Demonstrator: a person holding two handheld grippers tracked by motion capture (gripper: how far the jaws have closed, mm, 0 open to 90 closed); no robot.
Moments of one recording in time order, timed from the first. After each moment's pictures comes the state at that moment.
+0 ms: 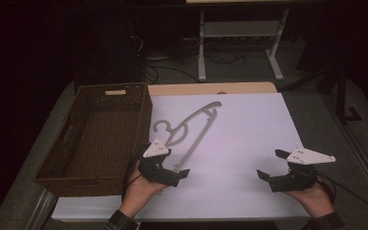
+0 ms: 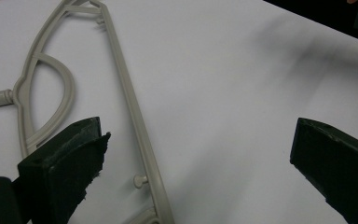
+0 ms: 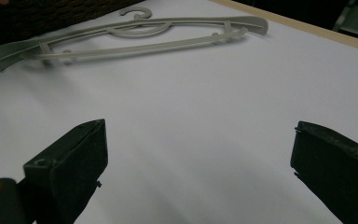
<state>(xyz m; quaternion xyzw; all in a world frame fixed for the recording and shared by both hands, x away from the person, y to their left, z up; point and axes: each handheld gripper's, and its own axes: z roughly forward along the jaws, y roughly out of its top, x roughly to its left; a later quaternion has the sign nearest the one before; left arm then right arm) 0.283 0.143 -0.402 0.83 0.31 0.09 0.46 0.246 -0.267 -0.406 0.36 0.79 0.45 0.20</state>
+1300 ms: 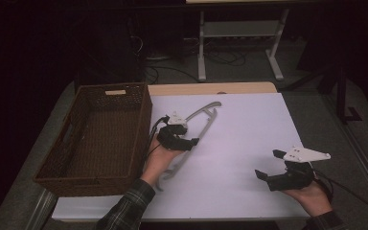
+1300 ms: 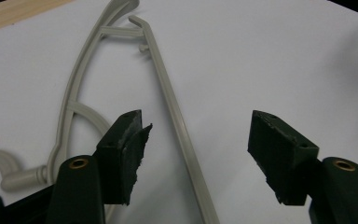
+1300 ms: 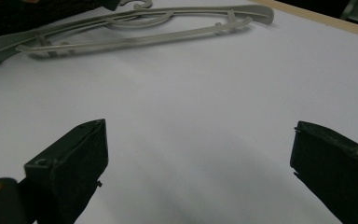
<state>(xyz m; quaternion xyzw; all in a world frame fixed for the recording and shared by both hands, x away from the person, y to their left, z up) 0.380 0.097 -0.405 0.84 0.34 0.11 0.41 0.252 -0.264 -0.409 0.37 0.80 0.44 0.19</state>
